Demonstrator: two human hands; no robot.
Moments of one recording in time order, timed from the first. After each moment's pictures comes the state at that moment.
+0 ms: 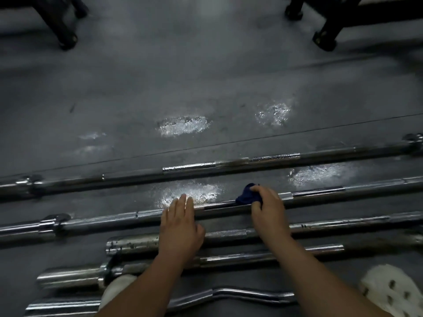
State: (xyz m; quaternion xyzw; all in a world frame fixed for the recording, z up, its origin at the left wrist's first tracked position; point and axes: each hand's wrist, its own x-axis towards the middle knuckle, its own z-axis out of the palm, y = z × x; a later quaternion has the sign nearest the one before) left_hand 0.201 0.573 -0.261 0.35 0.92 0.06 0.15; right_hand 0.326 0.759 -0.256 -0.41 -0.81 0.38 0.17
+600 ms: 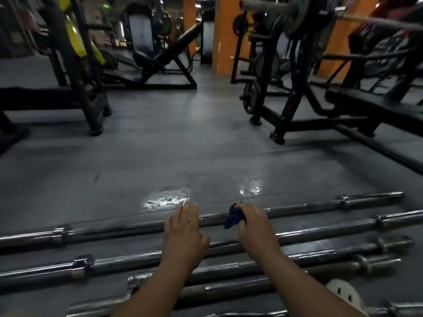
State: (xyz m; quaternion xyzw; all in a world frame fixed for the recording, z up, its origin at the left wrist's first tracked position) left_hand 0.238 0.503 -0.065 0.41 0.90 0.16 0.00; right_hand 0.360 0.647 -0.052 -0.32 -0.89 0.24 0.23
